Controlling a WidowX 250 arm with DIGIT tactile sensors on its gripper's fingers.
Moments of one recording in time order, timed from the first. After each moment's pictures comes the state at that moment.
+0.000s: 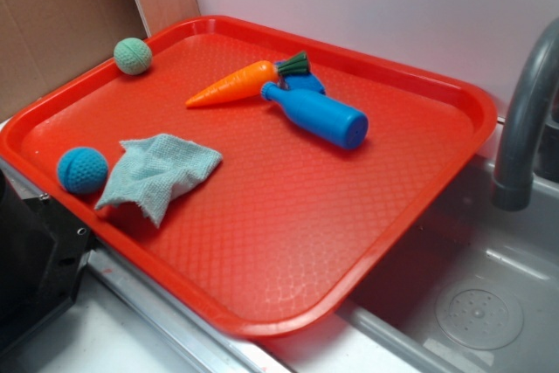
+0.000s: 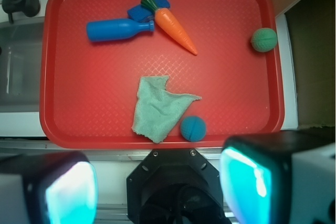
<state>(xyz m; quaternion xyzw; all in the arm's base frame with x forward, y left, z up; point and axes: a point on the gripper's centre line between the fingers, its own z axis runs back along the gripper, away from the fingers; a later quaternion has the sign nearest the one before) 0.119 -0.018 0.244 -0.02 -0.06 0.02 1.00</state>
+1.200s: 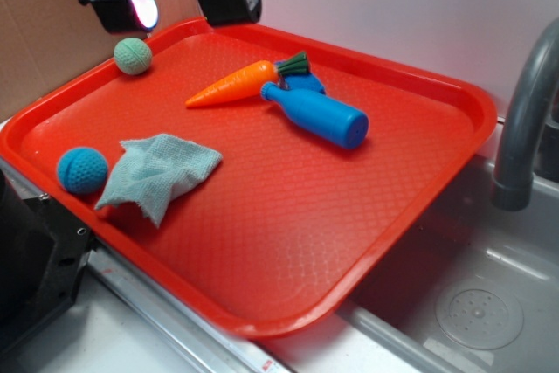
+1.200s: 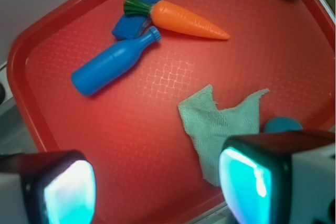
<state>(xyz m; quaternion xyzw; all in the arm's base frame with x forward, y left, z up) 0.189 -0.066 0.162 -0.05 -0.06 0.26 0.96</state>
